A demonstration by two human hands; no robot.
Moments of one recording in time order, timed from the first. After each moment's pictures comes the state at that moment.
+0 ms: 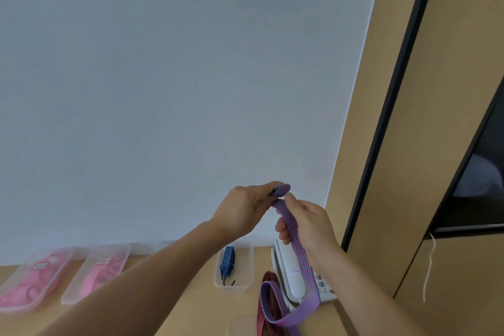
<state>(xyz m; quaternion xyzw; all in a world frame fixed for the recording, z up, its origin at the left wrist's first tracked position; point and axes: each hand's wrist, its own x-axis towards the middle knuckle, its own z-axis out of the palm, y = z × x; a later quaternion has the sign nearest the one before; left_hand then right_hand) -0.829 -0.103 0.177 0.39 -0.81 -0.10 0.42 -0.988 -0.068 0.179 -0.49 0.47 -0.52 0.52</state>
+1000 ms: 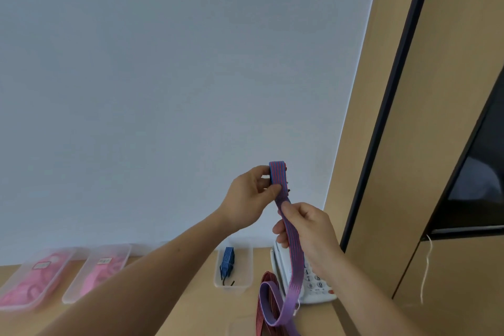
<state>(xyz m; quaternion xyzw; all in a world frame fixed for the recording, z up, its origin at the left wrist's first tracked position) -0.838 -0.093 0.203 0.39 -0.69 -0.36 0.50 -0.992 -0.057 0.178 -0.52 0.47 -0.51 0.50</state>
